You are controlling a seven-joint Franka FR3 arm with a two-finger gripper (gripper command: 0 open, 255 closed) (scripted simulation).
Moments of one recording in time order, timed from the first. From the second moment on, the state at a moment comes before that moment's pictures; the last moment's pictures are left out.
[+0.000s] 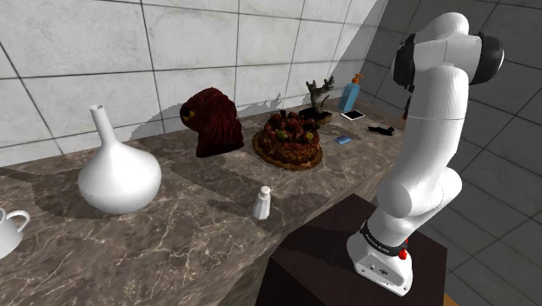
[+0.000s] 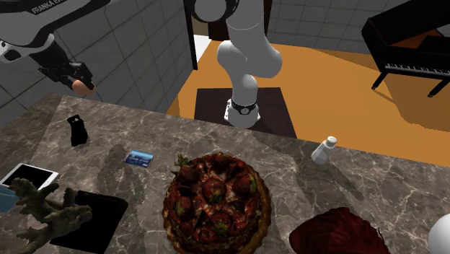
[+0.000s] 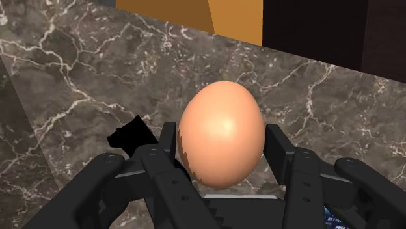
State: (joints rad) arm -0.47 0.40 -1.01 -1.64 0.20 1.76 -1.44
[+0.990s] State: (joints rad) arm -0.51 0.48 -0.96 -1.75 0.27 1.92 -1.47
